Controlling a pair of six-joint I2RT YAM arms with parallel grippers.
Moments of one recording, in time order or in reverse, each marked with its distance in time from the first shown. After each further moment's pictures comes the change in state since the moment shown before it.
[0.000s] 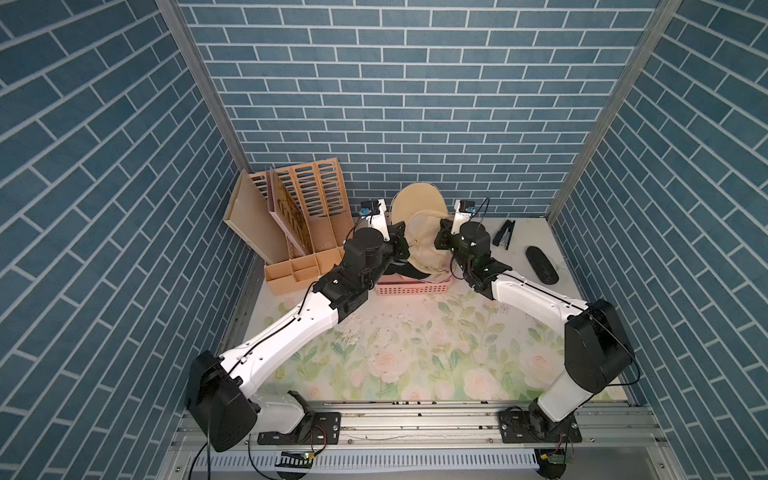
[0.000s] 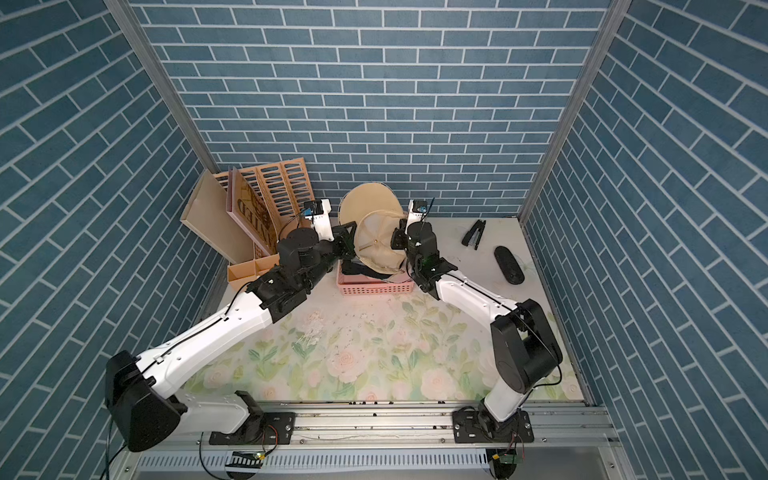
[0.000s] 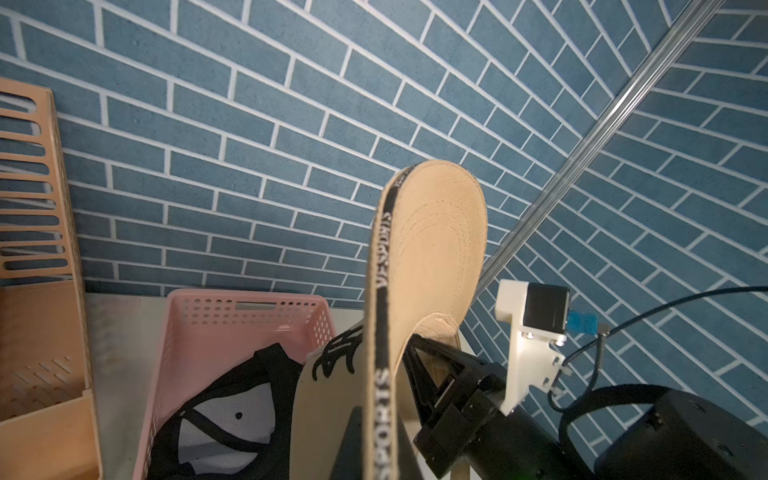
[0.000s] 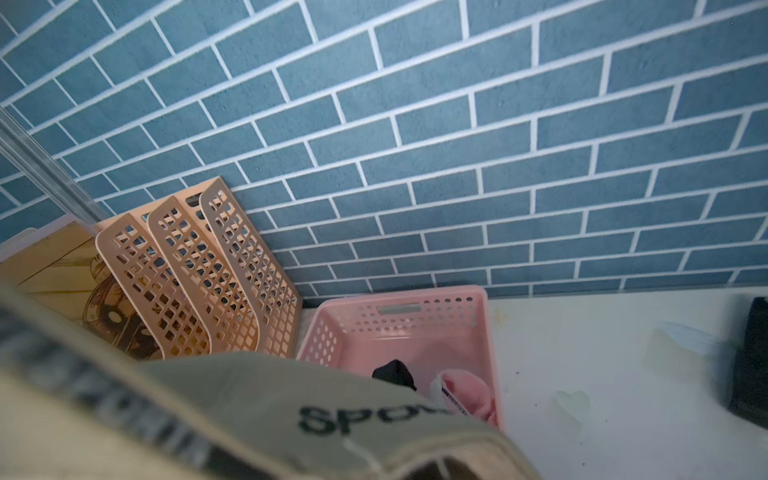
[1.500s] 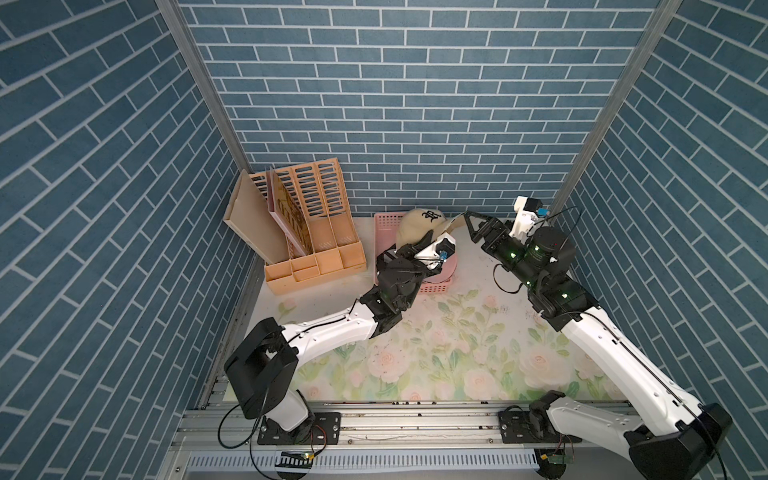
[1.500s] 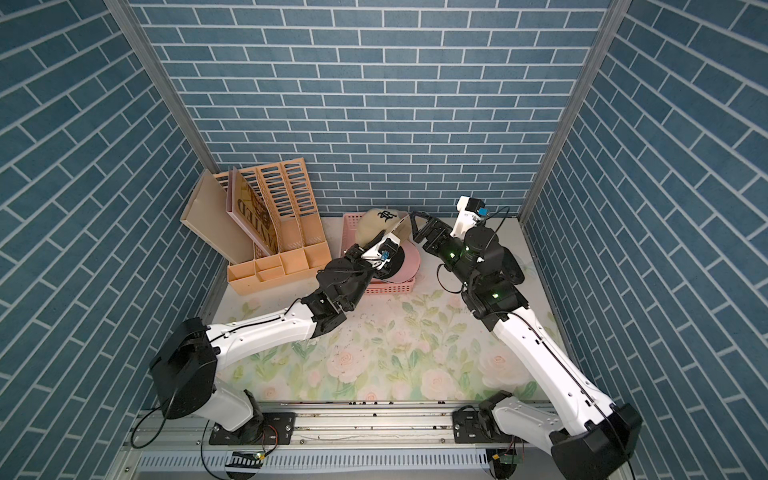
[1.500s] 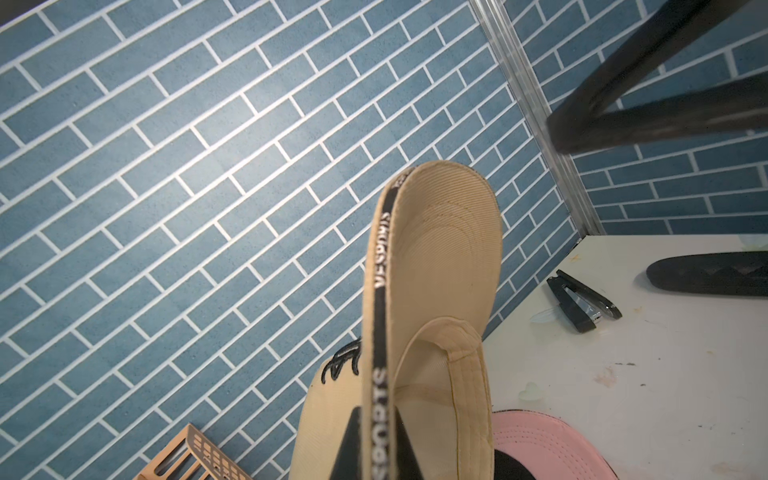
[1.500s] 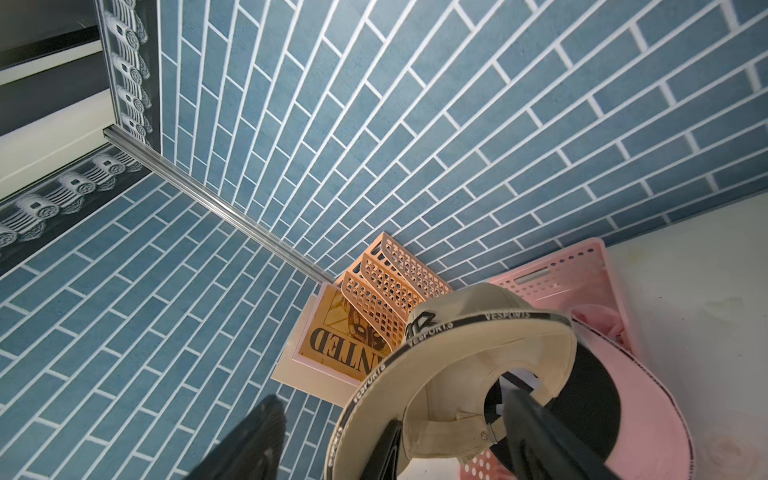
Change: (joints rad) left arm -0.198 0.222 -0.167 0.665 -0.195 1.183; right arm -0.091 -0.501 -0.052 -0.286 -0.313 0.529
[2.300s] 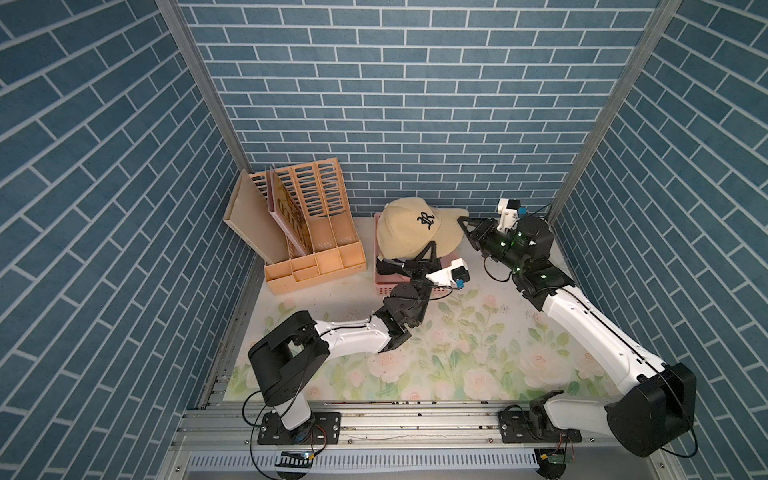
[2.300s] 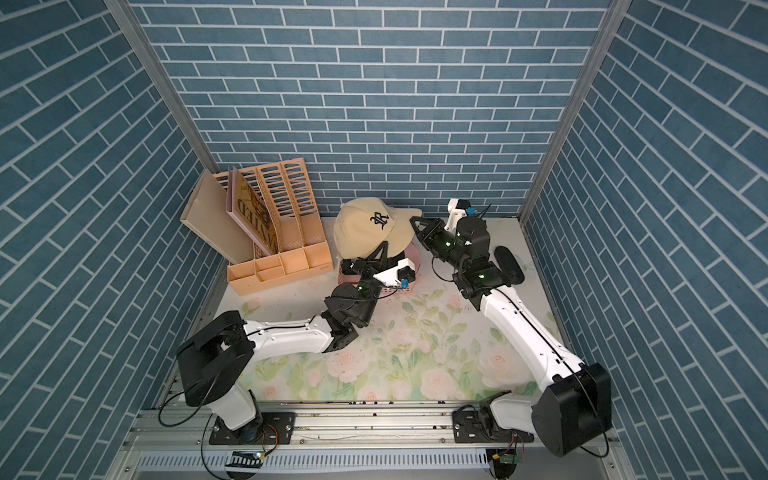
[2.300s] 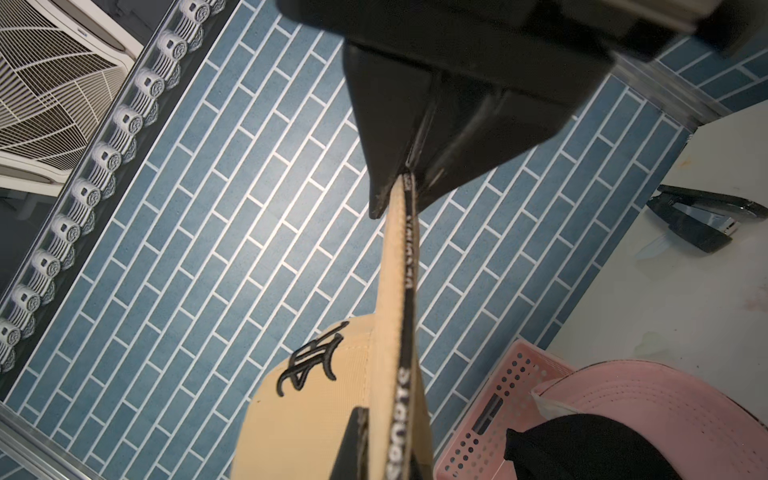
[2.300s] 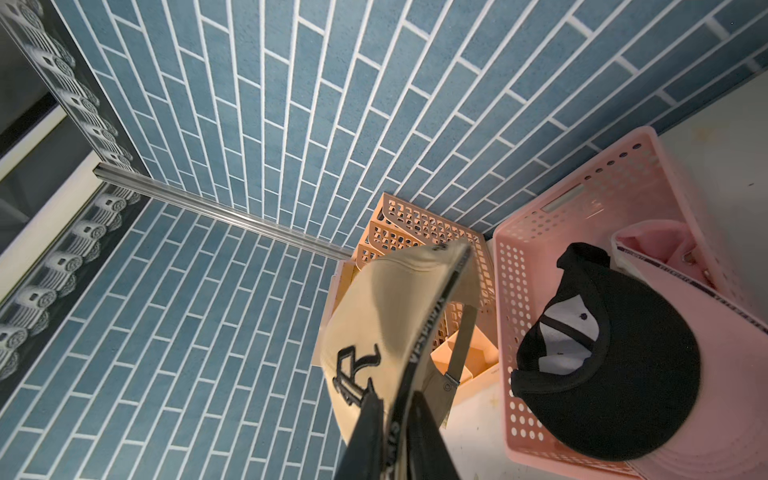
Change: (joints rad) left arm -0.082 0.142 -0.103 0.407 -0.151 0.491; right arm -0.089 0.151 -0.018 0.109 -0.226 0.249
